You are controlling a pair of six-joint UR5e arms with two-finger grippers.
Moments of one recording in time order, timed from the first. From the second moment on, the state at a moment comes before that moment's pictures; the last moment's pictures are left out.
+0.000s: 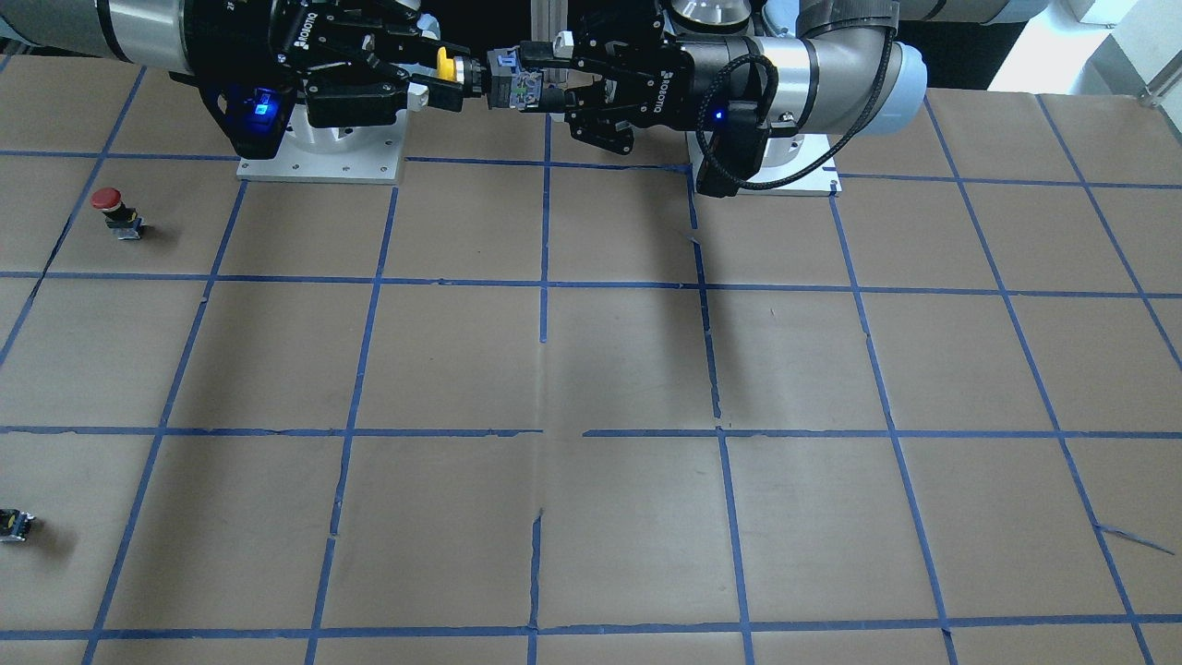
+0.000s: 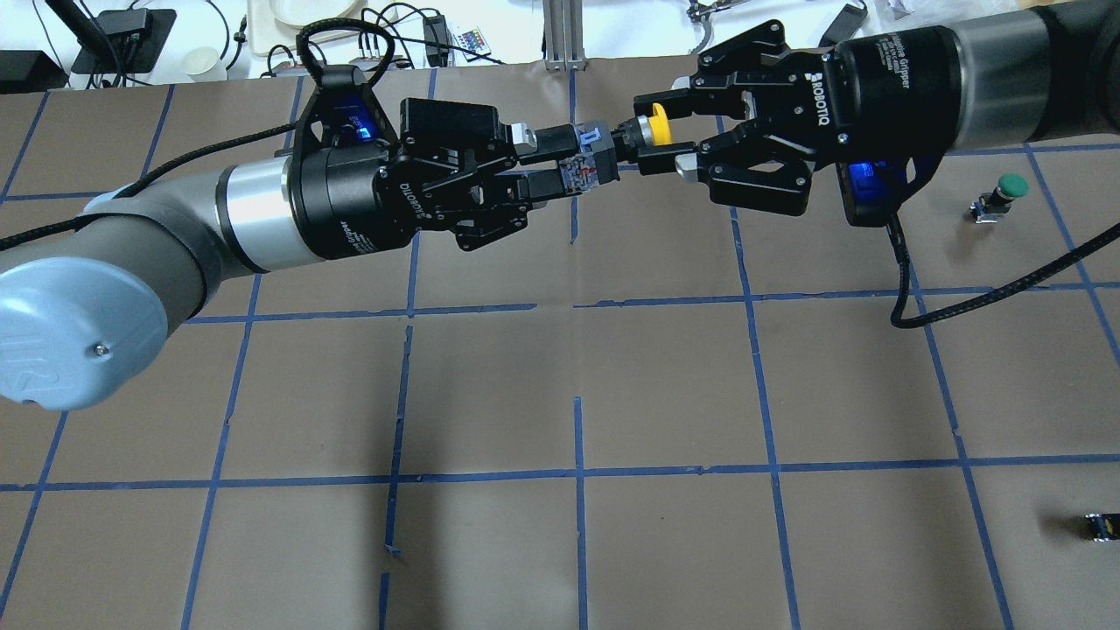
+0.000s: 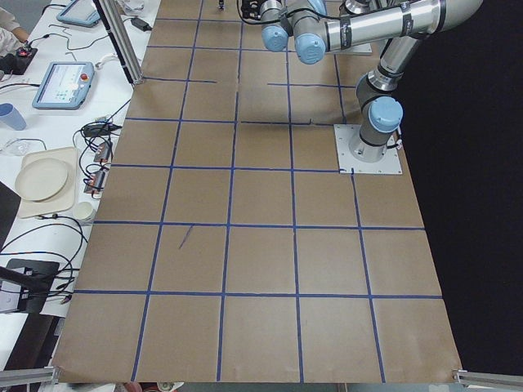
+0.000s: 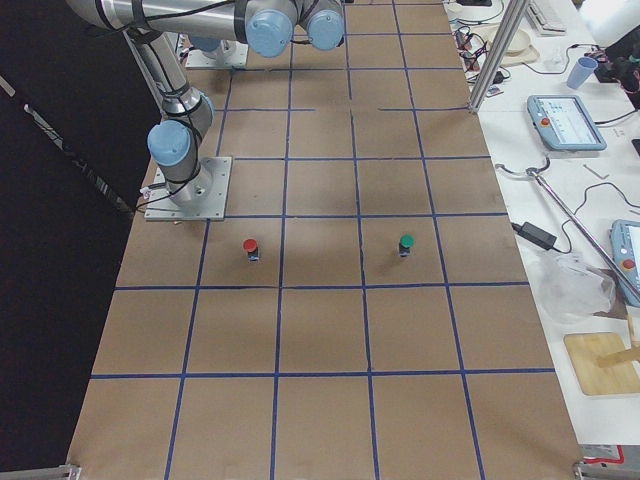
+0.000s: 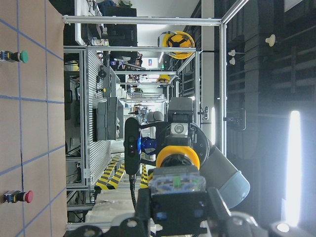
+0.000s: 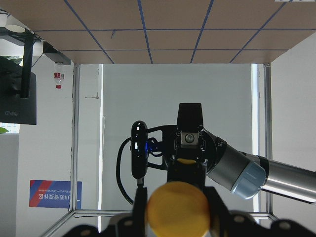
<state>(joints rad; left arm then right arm) -1.52 -1.44 -1.96 -1.90 -0.09 0.58 1.37 -1.68 1.69 -0.87 -0.26 0.82</state>
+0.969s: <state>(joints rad) -1.52 -1.45 -1.95 -1.89 -0.02 0.52 1.36 -1.68 1.67 -1.04 -0.52 0.81</state>
